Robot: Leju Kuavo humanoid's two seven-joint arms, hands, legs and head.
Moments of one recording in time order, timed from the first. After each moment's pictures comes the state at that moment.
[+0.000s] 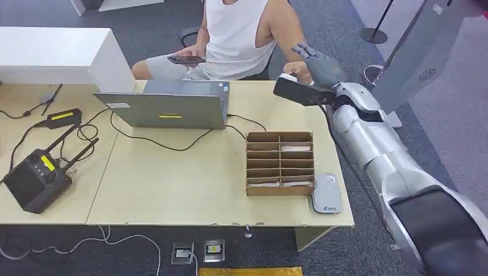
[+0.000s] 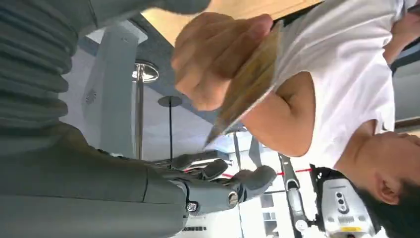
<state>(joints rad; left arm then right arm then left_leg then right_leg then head) -0.22 0.18 -0.49 -0.22 -0.62 0.16 0.05 -1.09 -0.15 0.48 -0.66 0.85 -0.06 -0.25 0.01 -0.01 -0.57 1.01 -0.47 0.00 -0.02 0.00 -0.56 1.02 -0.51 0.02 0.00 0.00</state>
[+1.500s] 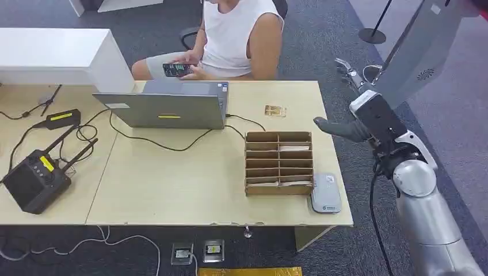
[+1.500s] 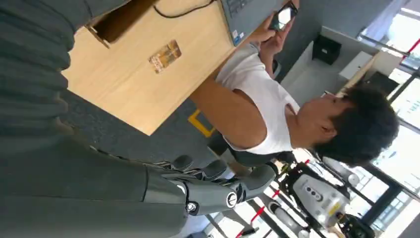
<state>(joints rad) -0.14 0.20 -0.44 -0.22 -0.53 0.23 0.02 -0.50 -0.40 0.17 -1.68 0.21 0.18 -0.05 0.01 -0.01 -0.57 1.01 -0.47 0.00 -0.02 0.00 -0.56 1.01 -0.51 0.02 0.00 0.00</state>
